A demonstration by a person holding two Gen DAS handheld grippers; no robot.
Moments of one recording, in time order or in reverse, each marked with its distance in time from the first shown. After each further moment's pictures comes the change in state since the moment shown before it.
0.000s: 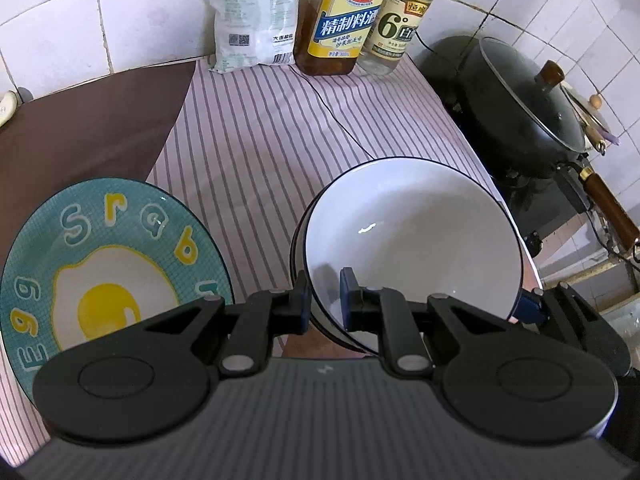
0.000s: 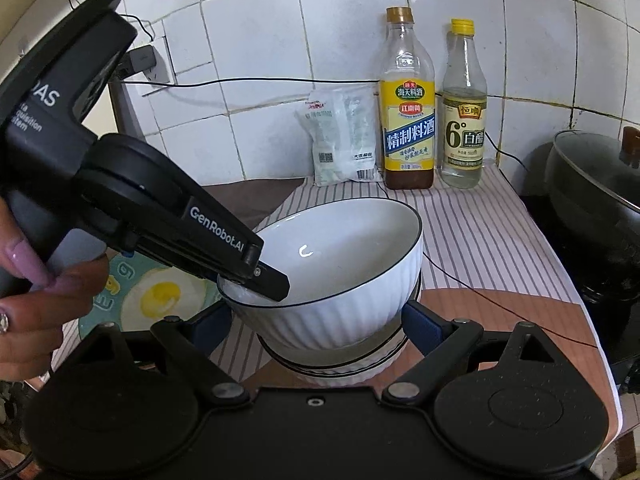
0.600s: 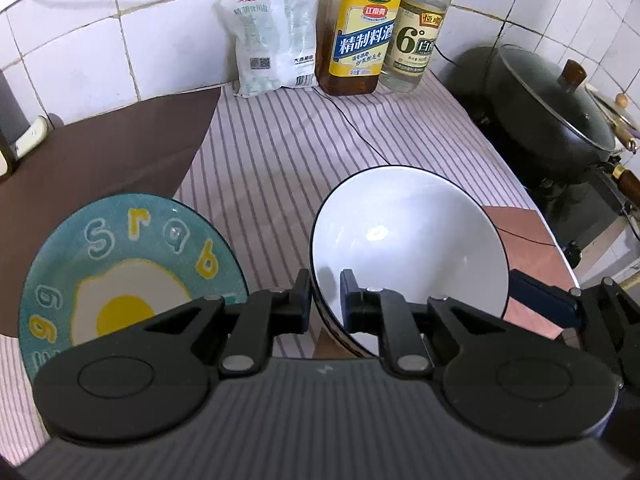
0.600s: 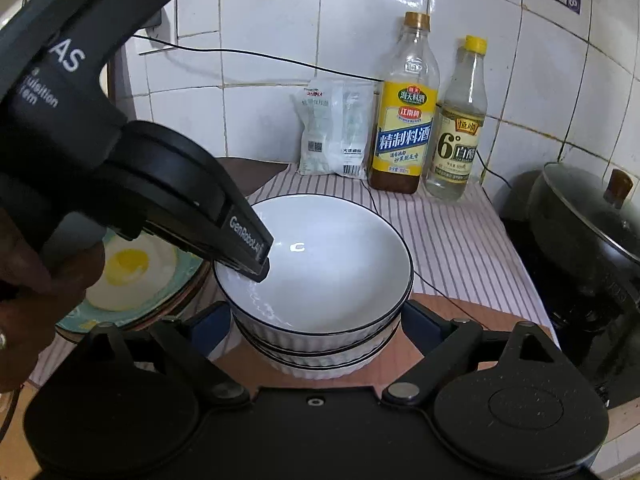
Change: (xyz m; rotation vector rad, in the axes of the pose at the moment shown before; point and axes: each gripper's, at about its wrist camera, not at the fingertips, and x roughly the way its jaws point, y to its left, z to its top) left arm 0.006 -0.010 -0.015 0.040 -0.108 0.132; right arm 0.009 0.017 -0.008 -0.150 0.019 -0.125
